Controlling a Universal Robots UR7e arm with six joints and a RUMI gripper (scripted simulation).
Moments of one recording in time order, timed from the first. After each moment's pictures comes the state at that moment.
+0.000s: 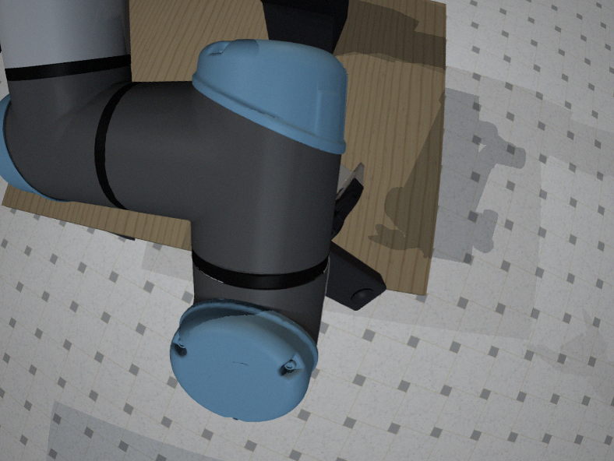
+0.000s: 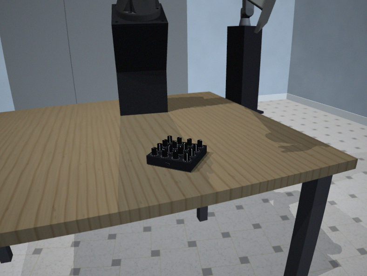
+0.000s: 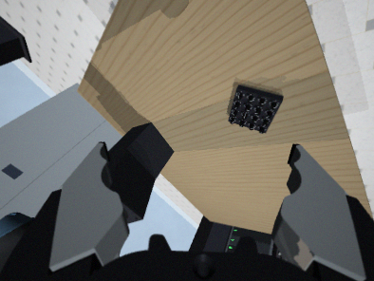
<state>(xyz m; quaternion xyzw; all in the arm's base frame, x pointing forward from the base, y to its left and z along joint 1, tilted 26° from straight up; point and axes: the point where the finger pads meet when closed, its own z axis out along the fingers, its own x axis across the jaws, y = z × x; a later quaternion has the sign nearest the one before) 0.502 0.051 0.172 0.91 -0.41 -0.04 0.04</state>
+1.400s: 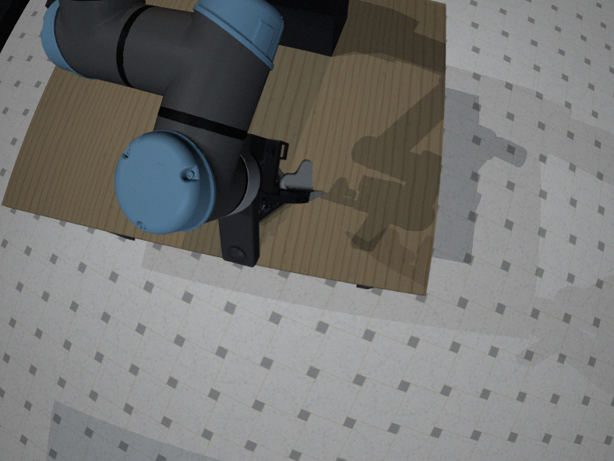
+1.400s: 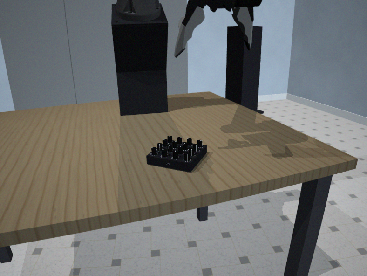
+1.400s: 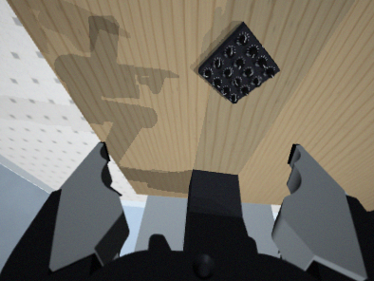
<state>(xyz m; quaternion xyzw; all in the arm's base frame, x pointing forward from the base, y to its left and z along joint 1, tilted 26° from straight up) 0.482 -0.033 0.097 0.63 -0.77 0.03 -0.03</state>
